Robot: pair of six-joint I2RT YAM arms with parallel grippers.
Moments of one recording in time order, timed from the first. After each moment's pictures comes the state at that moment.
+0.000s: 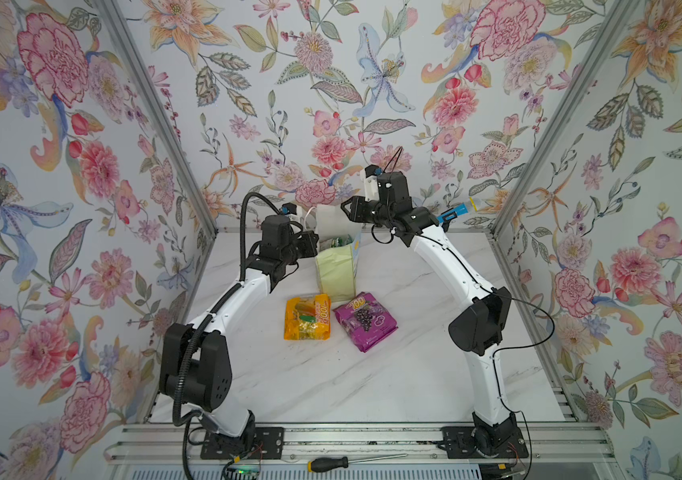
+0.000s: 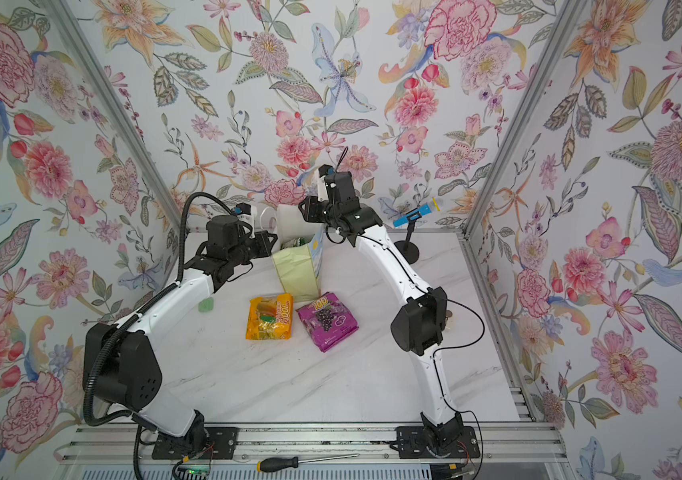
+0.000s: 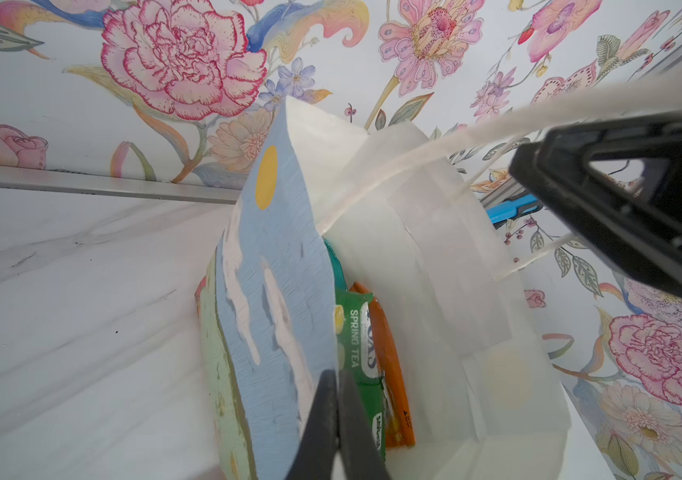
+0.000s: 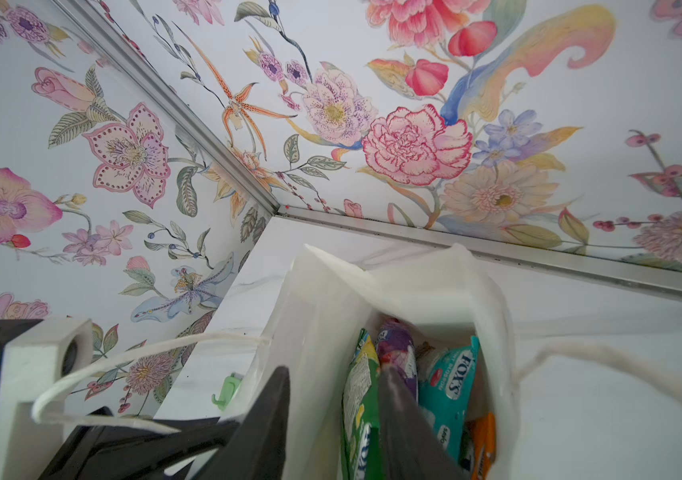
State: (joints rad) left arm -0.29 1.62 1.32 -0.10 0.26 -0.42; right arm 0.56 2.18 2.37 -0.56 -0.20 0.42
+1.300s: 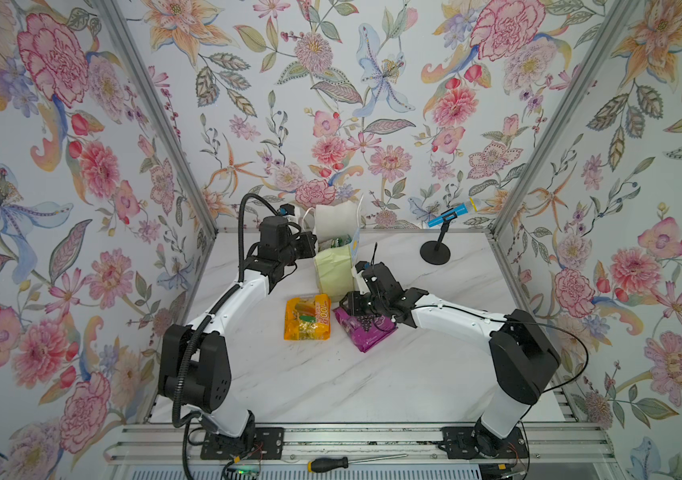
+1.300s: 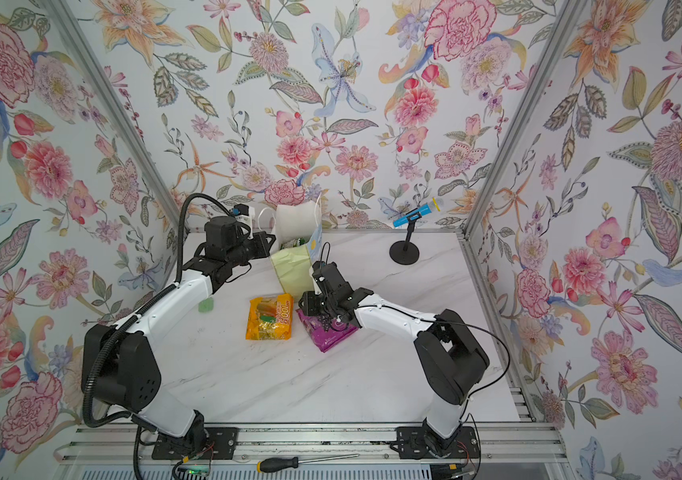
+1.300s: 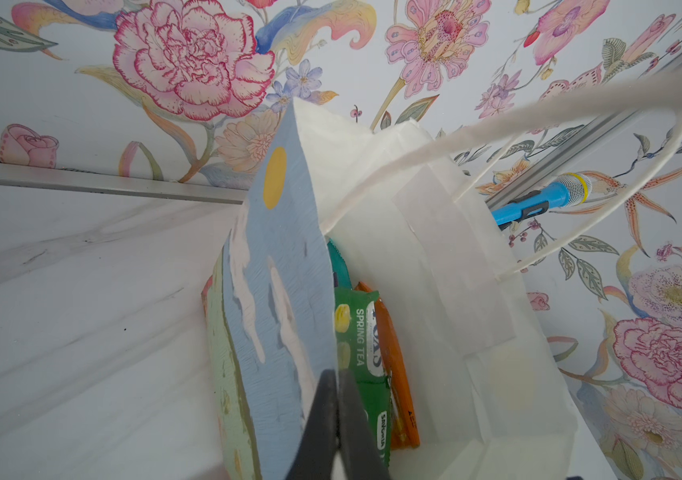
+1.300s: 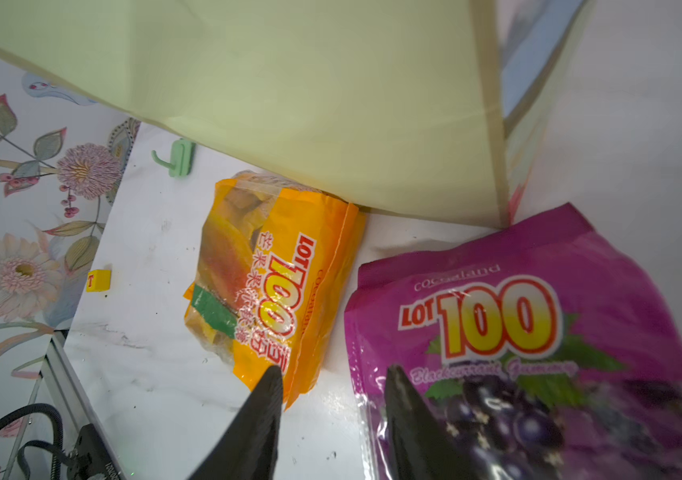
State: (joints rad) left arm -0.27 1.62 1.30 -0.09 0.26 -0.42; right arm 0.79 1.78 1.22 -0.19 -0.16 0.58
